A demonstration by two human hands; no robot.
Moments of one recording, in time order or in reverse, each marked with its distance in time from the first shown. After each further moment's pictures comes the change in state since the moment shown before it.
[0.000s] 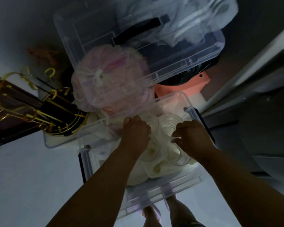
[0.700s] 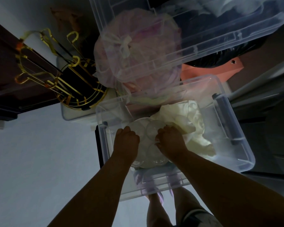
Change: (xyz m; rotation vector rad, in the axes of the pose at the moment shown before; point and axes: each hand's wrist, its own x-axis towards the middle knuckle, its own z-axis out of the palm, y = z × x) left_hand -0.090 -0.049 0.095 -0.059 -0.106 -0.155; right_hand 0.018 -0.092 0.114 0.043 -0.150 -0.116
